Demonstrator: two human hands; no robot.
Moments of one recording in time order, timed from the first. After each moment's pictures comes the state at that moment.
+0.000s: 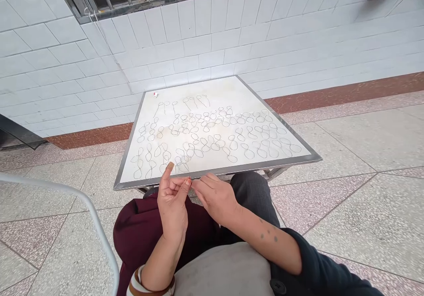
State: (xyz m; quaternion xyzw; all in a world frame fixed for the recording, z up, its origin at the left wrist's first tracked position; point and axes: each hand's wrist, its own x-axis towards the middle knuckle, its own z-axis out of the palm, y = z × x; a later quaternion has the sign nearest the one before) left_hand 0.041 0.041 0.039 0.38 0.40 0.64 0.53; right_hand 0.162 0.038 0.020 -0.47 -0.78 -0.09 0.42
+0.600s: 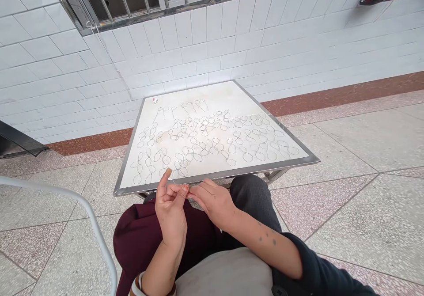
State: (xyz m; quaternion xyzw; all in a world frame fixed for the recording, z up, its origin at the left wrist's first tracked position) left_hand 0.041 0.039 0.044 0.38 0.42 0.65 0.50; right_hand 0.163 0.038 0.013 -0.45 -0.78 -0.03 0.42
